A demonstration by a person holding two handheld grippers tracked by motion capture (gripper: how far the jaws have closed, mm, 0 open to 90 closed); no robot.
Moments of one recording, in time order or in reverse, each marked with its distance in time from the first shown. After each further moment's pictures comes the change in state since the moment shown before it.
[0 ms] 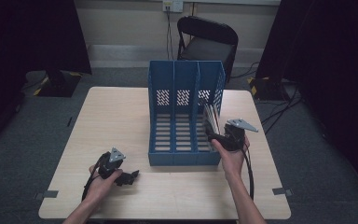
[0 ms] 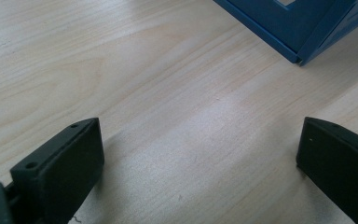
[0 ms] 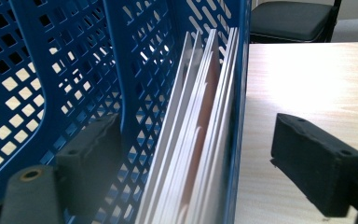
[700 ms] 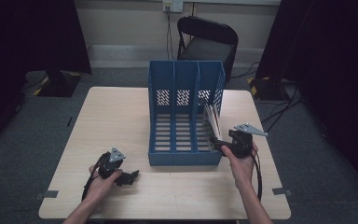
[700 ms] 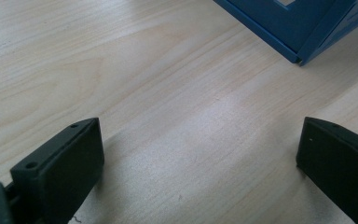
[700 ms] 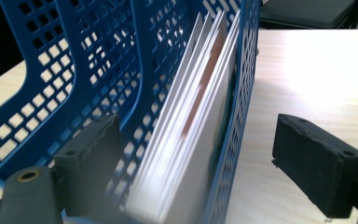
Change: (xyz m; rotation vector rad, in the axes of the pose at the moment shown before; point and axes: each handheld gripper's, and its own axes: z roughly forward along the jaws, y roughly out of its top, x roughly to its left) left arm 0.000 0.000 0.000 0.000 -0.001 0.000; right arm -0.009 -0.004 -0.030 0.052 0.080 -0.019
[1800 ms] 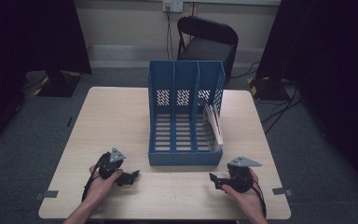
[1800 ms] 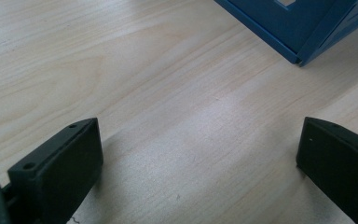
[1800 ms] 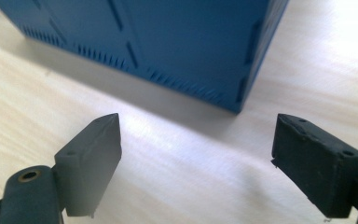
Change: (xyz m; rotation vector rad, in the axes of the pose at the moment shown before) left arm -0.001 0.000 0.000 0.002 0.004 -0.009; right arm 0.013 -0.087 -0.032 0.249 0.056 -0.134
